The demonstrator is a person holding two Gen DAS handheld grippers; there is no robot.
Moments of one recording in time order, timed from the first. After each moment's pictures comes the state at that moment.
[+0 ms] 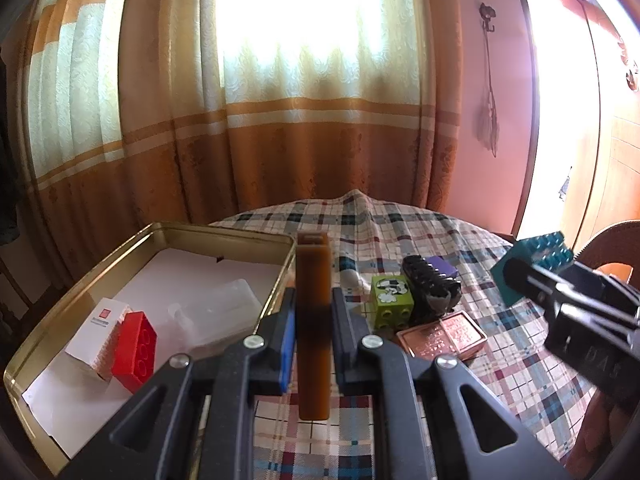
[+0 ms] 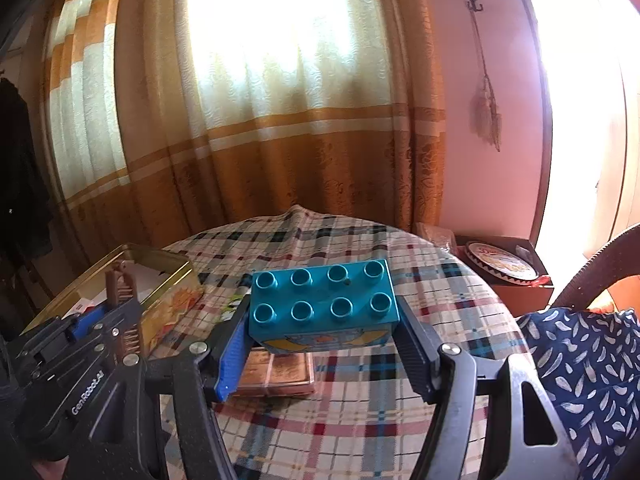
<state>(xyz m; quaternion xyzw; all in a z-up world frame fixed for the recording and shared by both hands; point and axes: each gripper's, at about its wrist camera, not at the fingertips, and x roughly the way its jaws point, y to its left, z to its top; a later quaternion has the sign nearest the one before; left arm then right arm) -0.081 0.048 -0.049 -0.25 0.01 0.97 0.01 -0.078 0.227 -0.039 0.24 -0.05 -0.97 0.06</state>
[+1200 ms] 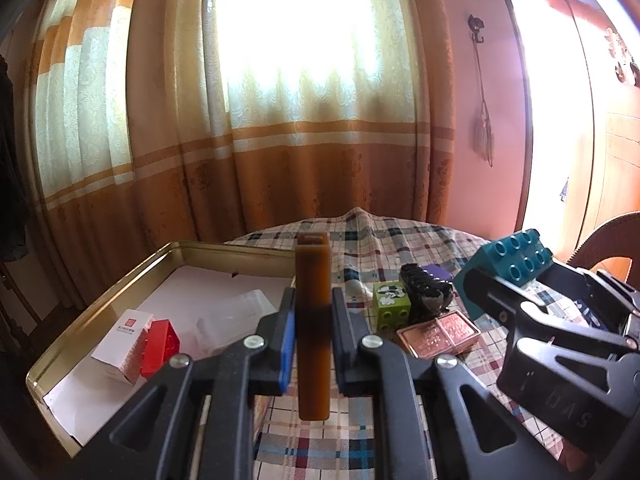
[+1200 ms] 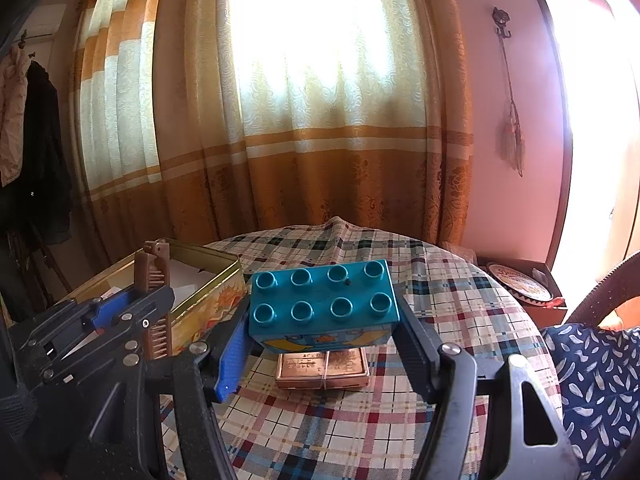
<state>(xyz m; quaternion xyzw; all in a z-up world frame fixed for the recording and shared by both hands) -0.055 0.043 -0.037 -0.21 0.03 0.98 0.00 -0.053 0.194 -0.030 0.20 -0.03 -0.97 0.09</state>
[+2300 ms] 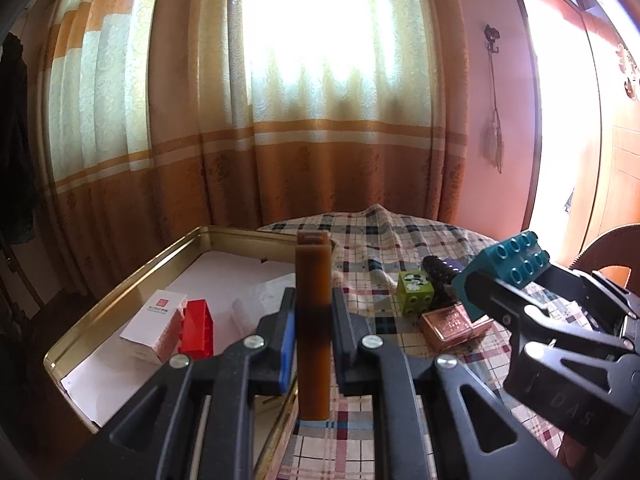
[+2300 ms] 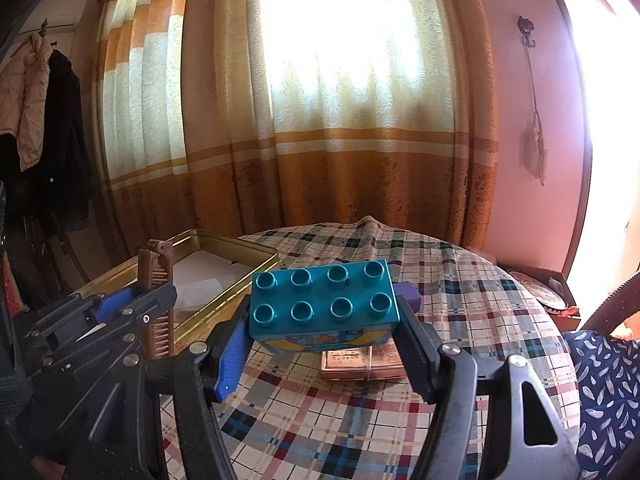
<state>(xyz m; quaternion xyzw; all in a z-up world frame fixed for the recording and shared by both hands) -0.035 0.011 -0.037 -0.22 0.01 0.98 -0.01 -0.039 0.166 -0.030 0.20 -0.01 -0.97 0.13</state>
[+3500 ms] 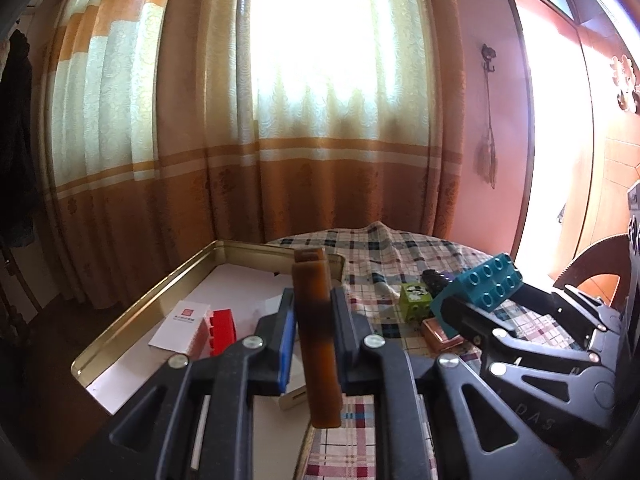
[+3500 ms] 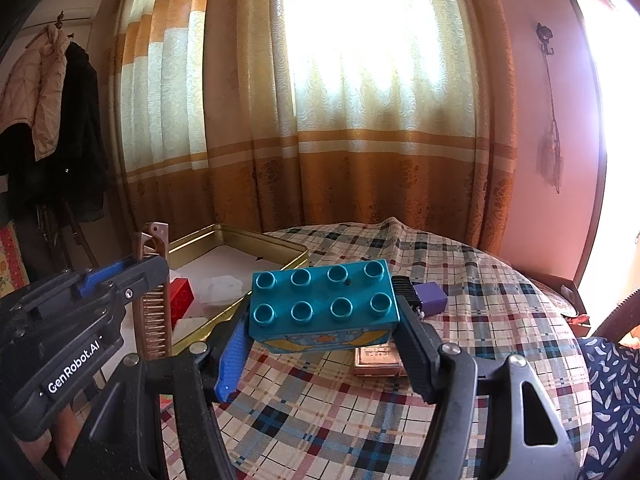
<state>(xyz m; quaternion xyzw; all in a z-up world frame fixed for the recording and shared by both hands) -0.009 -0.013 -0.022 -0.19 0.00 0.98 0.01 -0.030 0.146 -0.029 0.19 0.00 -0.97 0.16</state>
